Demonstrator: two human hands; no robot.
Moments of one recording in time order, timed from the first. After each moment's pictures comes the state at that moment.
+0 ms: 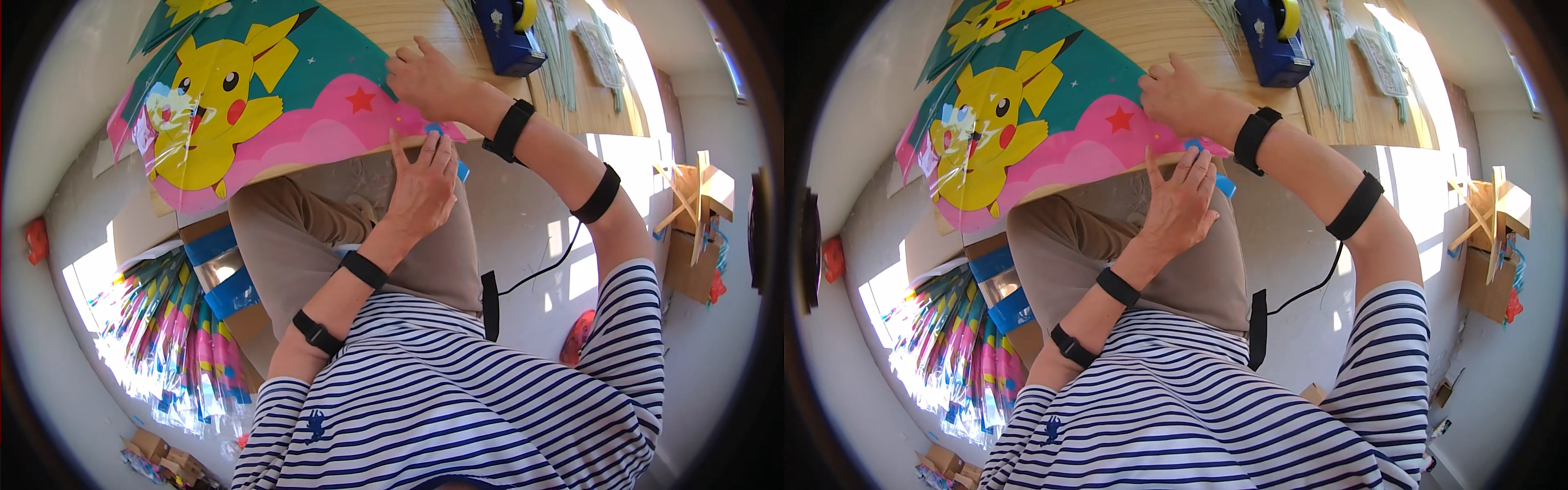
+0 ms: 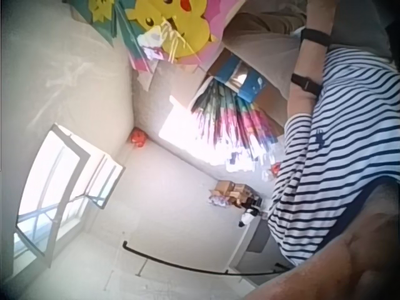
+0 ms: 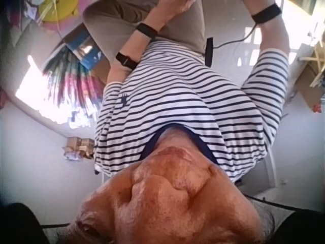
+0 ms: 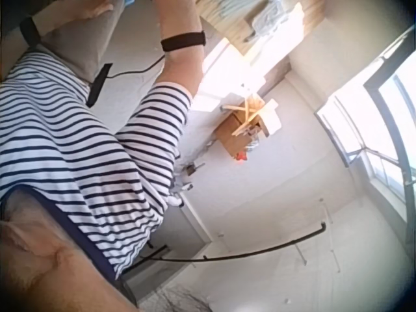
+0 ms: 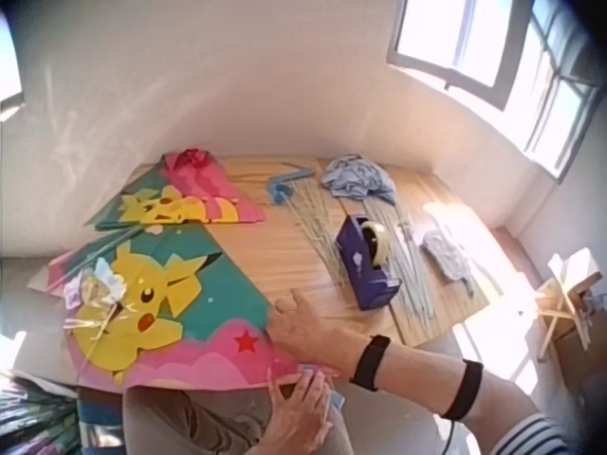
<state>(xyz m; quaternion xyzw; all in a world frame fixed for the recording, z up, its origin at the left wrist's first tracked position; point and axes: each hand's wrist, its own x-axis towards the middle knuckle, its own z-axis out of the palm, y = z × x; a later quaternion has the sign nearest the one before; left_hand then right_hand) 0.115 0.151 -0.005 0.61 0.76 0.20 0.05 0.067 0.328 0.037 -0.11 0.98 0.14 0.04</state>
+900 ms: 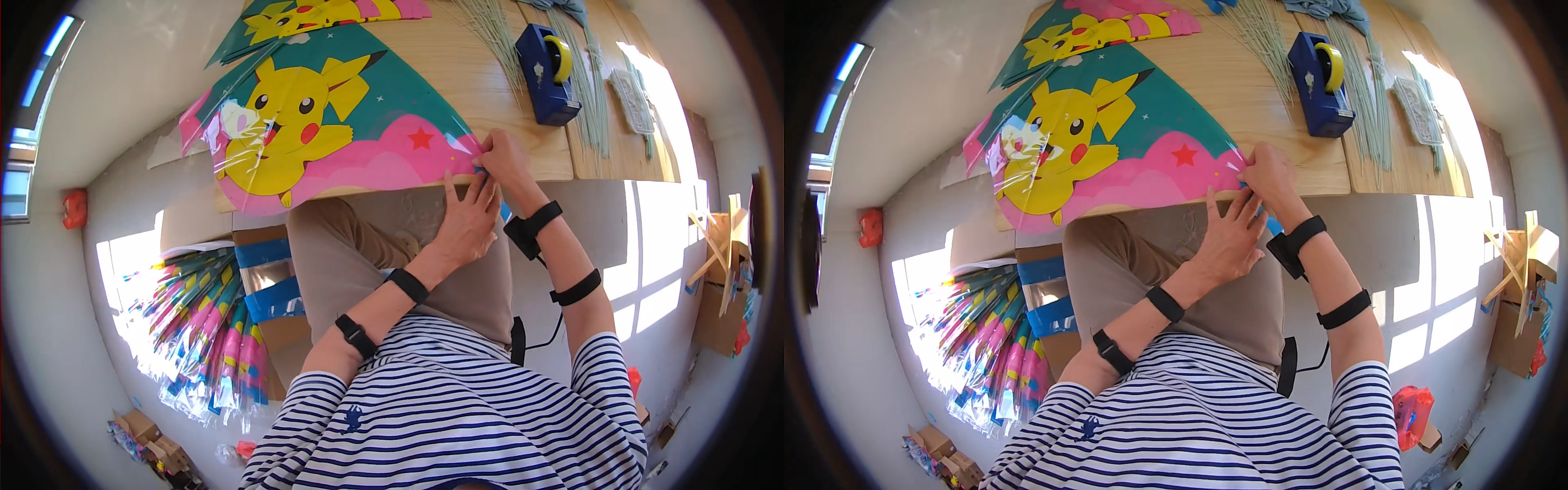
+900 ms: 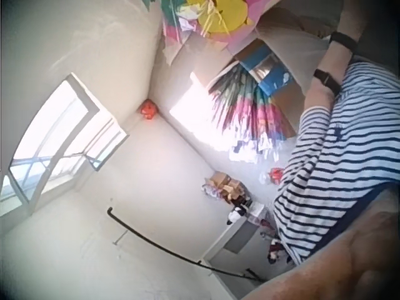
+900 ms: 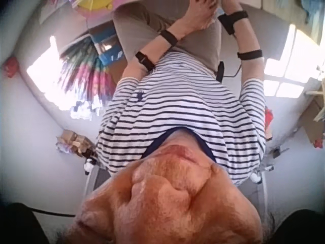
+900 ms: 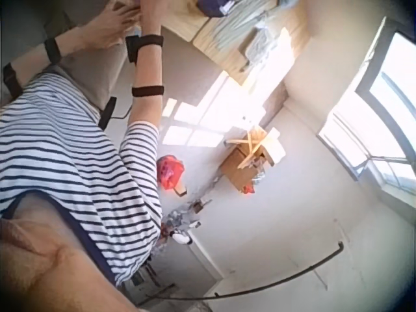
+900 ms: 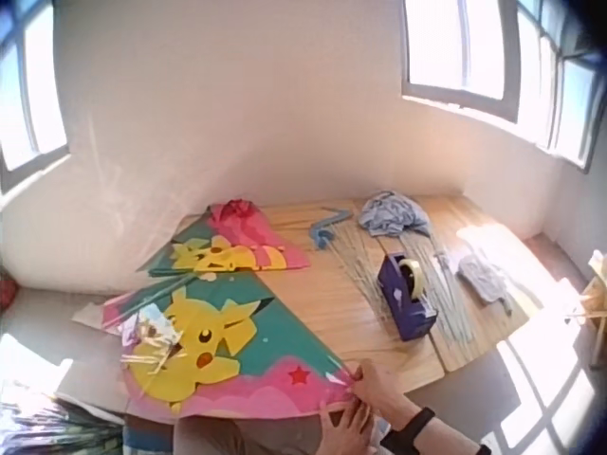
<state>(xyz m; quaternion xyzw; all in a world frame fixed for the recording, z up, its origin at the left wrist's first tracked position) 0.116 0.147 0.000 0.62 0.76 0.19 0.07 0.120 0.320 0.002 0.39 0.88 -0.27 0.01</state>
